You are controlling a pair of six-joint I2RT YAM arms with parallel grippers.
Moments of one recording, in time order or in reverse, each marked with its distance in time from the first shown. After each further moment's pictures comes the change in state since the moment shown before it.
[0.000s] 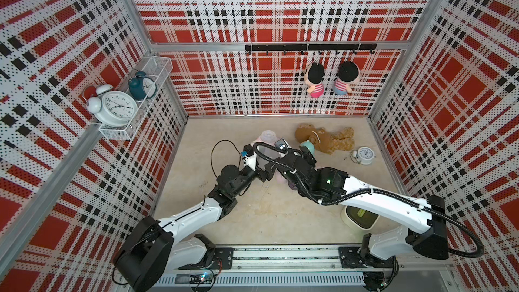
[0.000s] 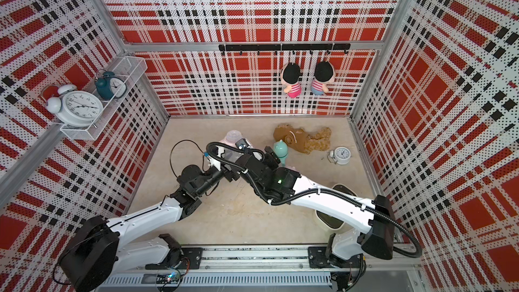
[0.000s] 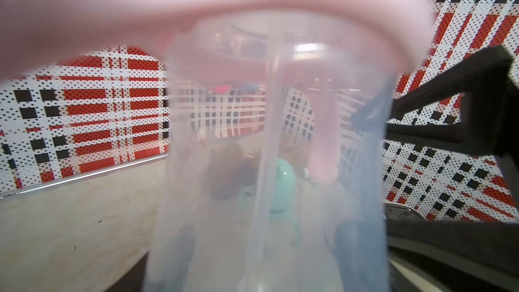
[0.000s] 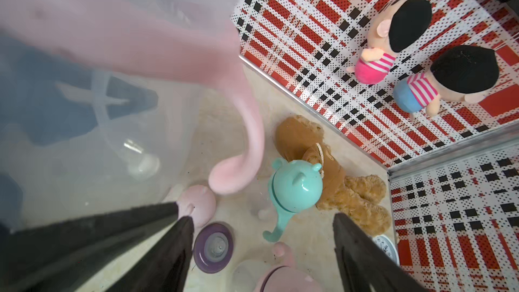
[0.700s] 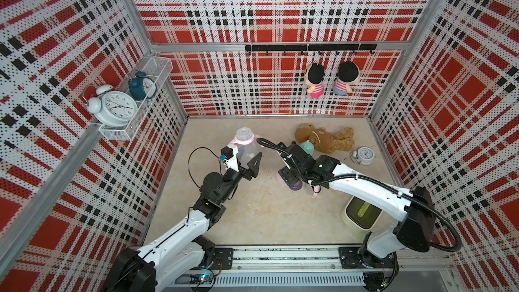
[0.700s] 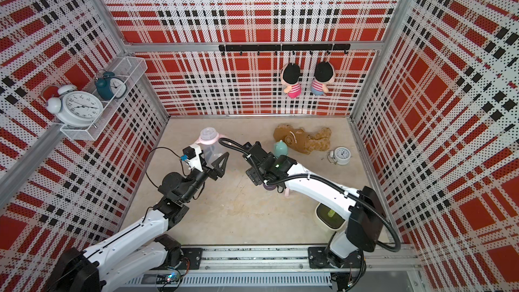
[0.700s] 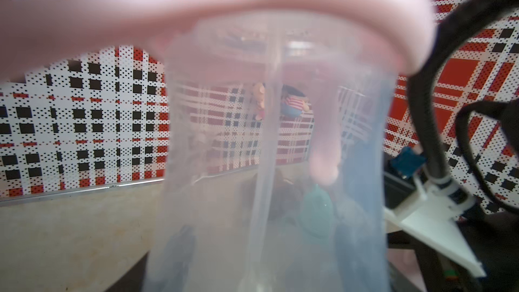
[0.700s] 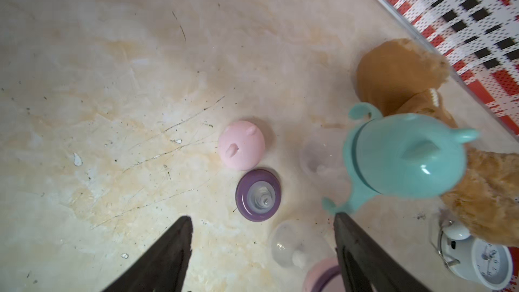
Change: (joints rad) left arm 0.090 -0.234 -0.086 -0.081 -0.138 -0.027; right arm -0.206 0.151 -0.008 -0.140 -0.470 0.023
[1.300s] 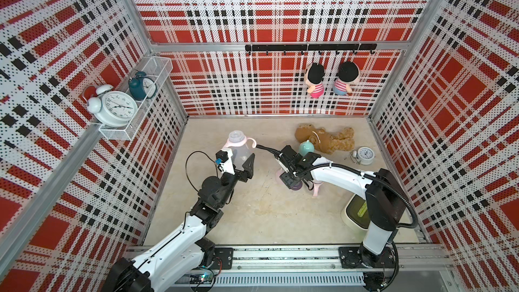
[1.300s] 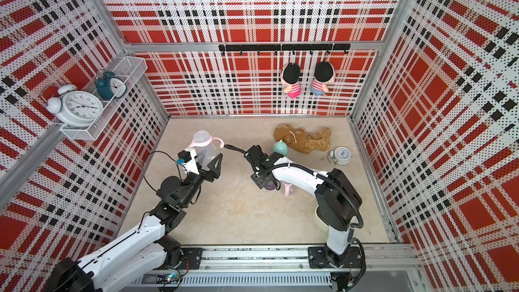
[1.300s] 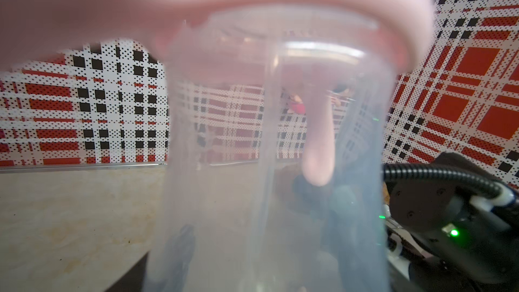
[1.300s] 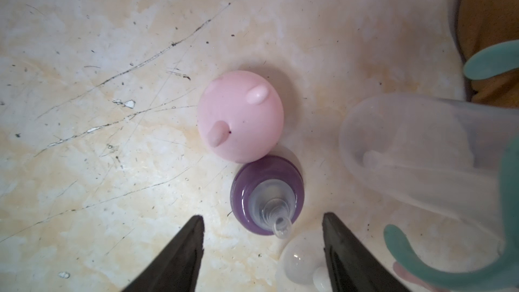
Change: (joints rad) left arm 0.000 -0.077 -0.042 -0.087 -0.143 0.013; right arm -0.090 0.219 -0.006 -0.004 -0.116 -0.023
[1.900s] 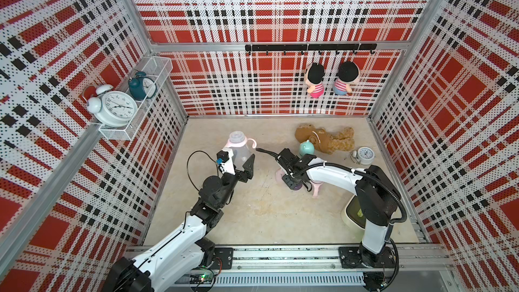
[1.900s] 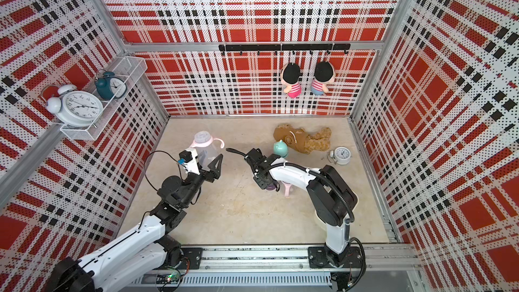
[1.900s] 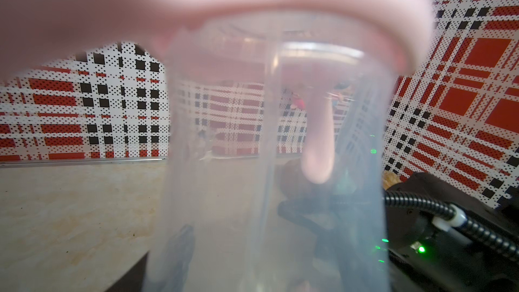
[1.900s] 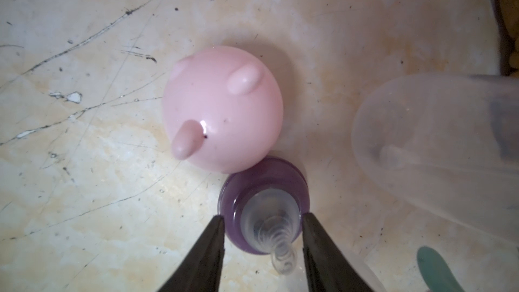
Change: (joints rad) left arm 0.000 0.011 -0.001 -0.015 -0.009 0.006; right arm -0.016 0.064 -0.020 0.018 0.023 0.026
